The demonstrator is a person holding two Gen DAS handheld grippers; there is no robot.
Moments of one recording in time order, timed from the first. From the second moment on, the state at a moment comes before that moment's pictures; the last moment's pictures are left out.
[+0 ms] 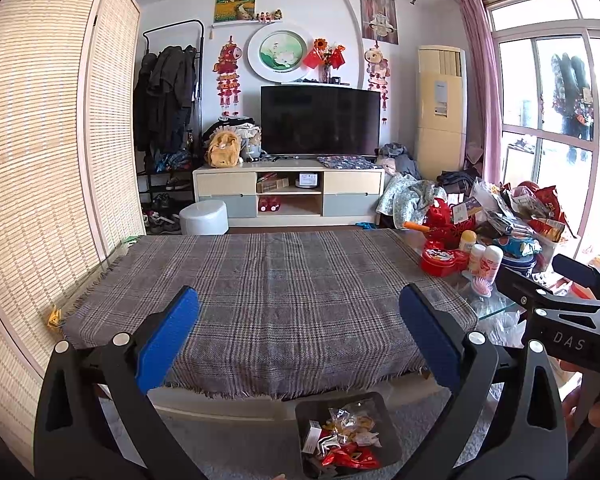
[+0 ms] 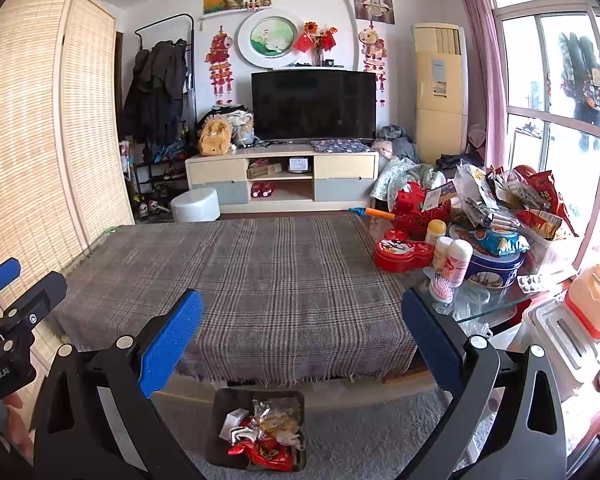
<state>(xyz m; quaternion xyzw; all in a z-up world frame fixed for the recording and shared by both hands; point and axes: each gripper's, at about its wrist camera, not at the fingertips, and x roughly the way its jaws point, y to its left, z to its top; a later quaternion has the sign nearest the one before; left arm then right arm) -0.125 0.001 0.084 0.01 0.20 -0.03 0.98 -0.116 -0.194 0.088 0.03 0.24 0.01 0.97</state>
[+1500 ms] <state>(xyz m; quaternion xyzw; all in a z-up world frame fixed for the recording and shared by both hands) -0.128 0.004 0.091 0.01 0.19 -0.03 0.98 -0.116 -0.192 0.090 0.03 0.24 0.01 0.97</state>
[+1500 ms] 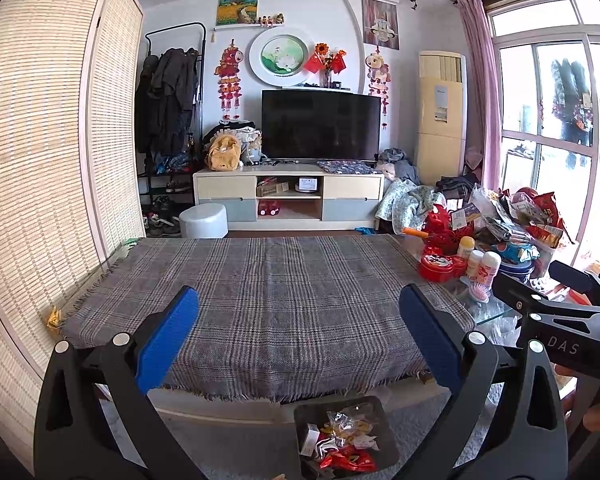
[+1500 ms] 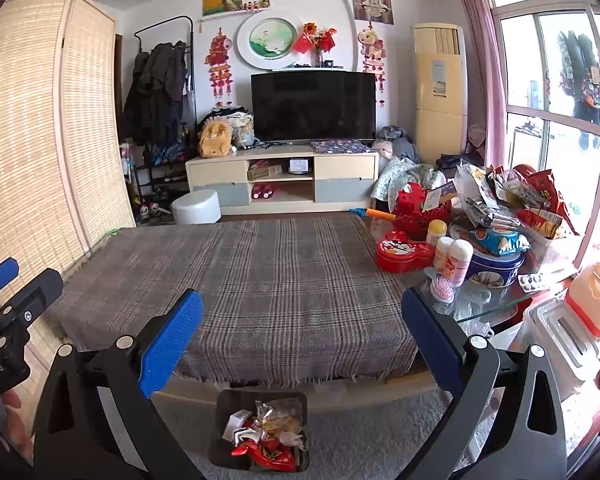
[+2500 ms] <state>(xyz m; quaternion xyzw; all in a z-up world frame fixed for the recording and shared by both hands) -0.129 0.005 0.092 0.01 0.19 -0.02 0.98 -0.119 -0.184 0.087 0.03 0.24 0.01 0.97</state>
